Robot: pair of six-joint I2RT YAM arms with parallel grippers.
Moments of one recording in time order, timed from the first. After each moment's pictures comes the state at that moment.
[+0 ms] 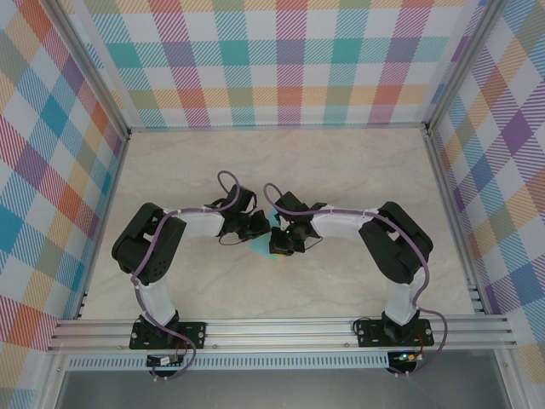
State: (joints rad) left arm -0.54 1.82 0.91 -0.08 0.36 -0.82; right arm 0.79 1.87 1.09 -0.42 -0.41 0.78
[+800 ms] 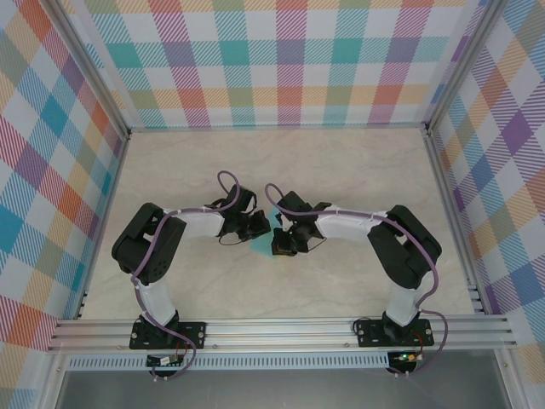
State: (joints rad) left arm -0.54 1.82 0.91 -0.08 0.36 -0.82; right arm 0.79 1.81 1.08 -0.46 -0.42 0.73
